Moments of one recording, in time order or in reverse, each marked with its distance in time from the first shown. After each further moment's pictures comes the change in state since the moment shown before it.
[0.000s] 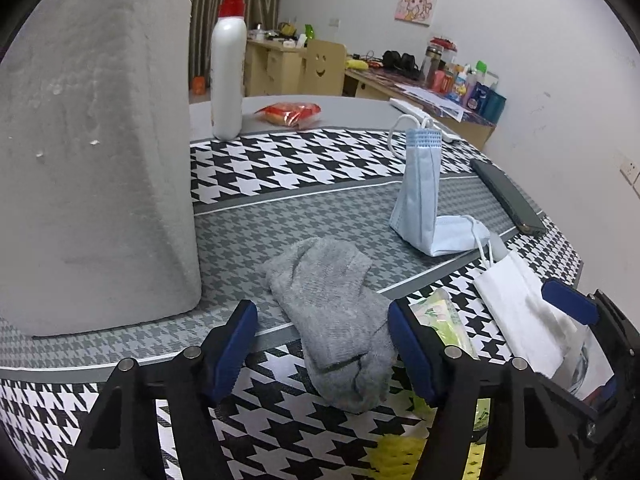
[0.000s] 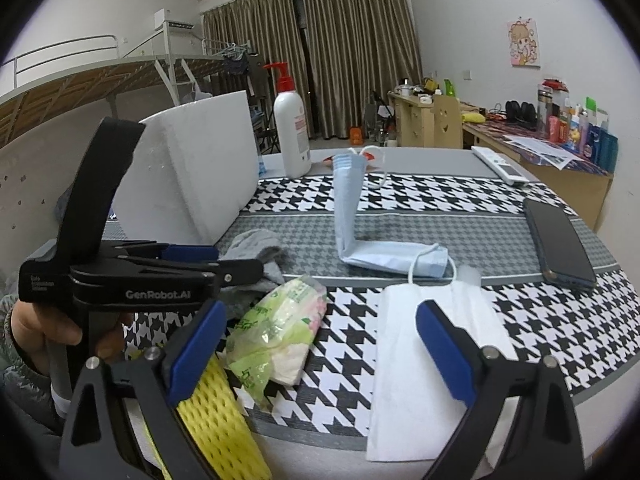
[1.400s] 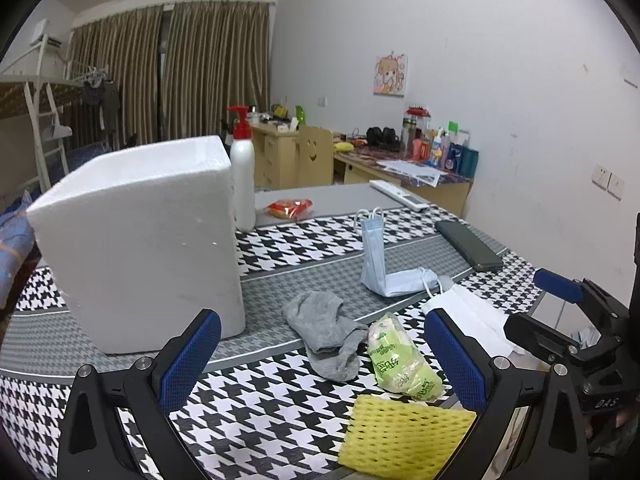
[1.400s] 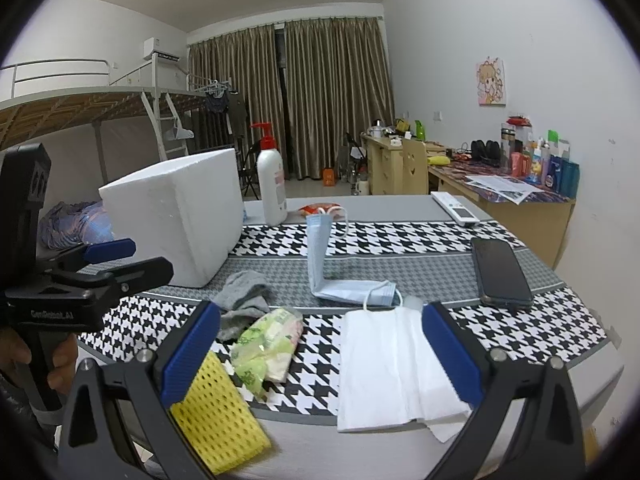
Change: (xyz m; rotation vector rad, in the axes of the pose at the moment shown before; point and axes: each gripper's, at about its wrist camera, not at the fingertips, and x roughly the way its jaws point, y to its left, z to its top) left arm -0.101 -0.014 -0.027 0.086 -0.305 0.028; right arm -0.059 -0.001 -0.001 0.013 -0.152 -0.125
